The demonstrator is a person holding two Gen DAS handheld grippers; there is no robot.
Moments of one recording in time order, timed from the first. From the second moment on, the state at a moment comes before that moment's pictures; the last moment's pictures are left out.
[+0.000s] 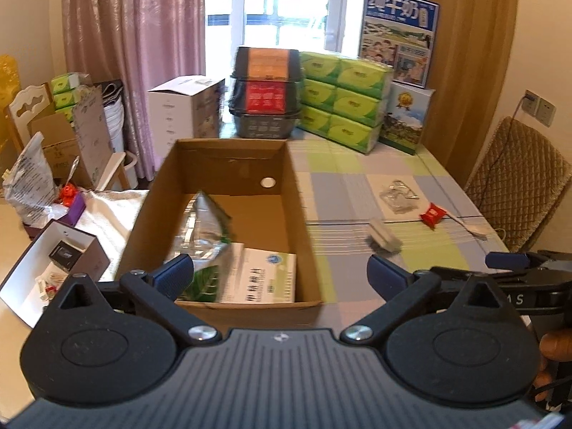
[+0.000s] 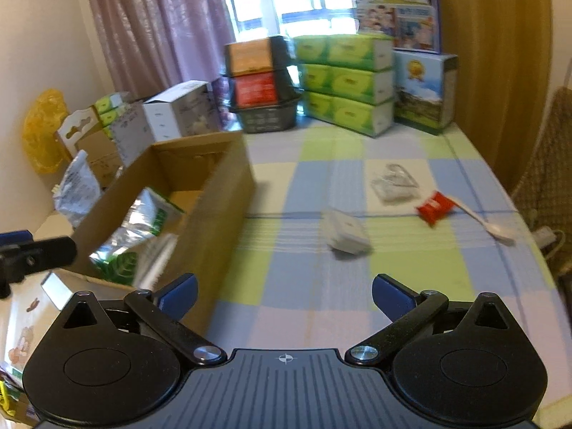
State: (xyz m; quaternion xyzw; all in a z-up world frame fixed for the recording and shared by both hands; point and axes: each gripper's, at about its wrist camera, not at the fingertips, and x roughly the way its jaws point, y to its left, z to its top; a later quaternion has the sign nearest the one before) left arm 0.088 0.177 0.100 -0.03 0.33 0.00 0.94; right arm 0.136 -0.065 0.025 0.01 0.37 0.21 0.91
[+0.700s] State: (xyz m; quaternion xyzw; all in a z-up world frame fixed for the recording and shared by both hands) left arm 0.105 0.055 0.076 0.02 0.34 -0.07 0.94; right arm 0.126 -0.213 0.013 0.07 0.38 0.10 0.92
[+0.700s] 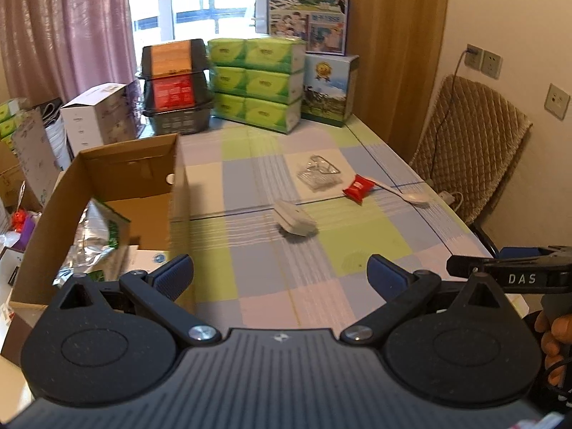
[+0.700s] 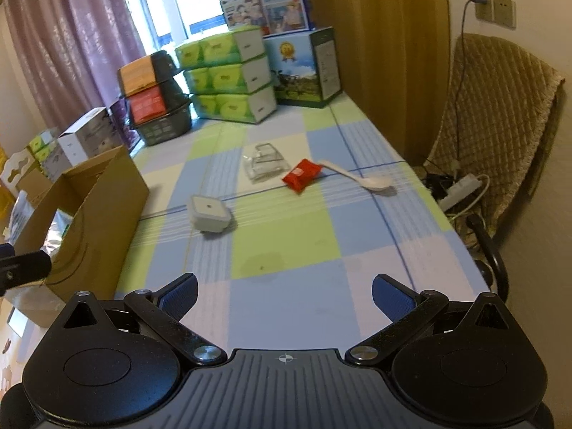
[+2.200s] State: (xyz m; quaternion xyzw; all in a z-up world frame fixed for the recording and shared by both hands) left arm 0.202 0.002 -0.003 0.07 0.35 -0.07 0.93; right arm 0.223 -0.224 -0.013 0.00 0.37 0.14 0.92
